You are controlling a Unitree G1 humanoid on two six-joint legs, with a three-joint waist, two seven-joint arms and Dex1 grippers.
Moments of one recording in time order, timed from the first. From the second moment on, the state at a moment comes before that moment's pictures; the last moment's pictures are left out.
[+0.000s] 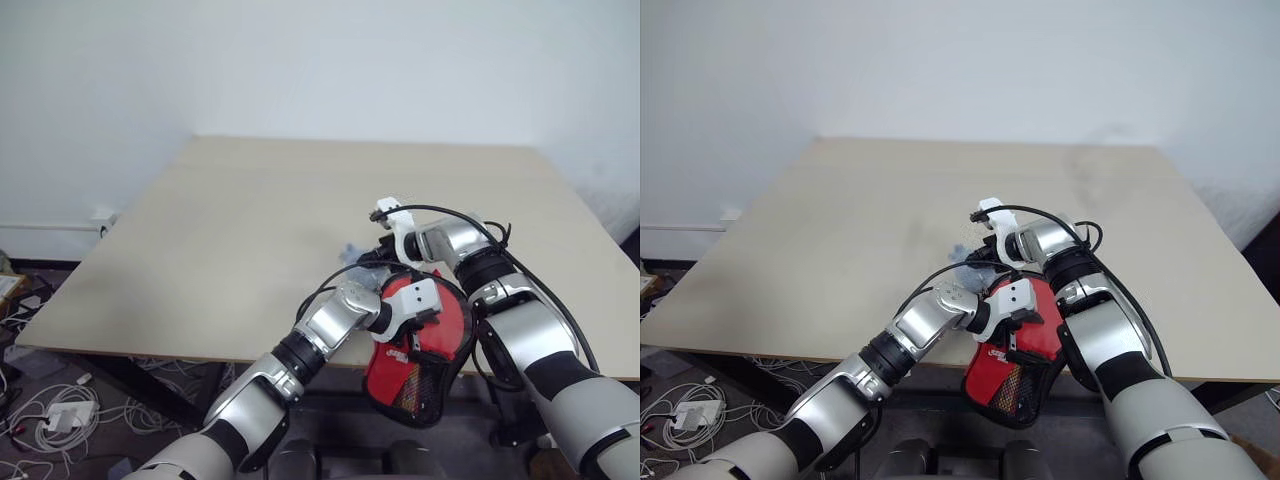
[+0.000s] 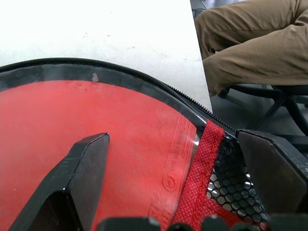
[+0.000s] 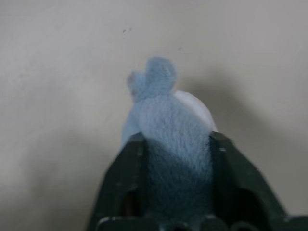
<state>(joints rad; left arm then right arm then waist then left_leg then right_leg) -0.69 0.03 -0.60 0.44 -0.05 0.45 -1.01 -1.11 -0.21 0.24 0.92 0.15 0.82 0.79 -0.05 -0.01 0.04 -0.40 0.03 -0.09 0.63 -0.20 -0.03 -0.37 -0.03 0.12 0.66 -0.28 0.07</state>
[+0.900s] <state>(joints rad) -0.73 0.01 -0.60 0.49 -0.04 0.47 -1.03 -0.95 -0.33 -0.15 0.92 0.17 0.54 0.30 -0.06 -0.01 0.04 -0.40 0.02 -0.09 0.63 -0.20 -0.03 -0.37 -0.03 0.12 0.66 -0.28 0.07</state>
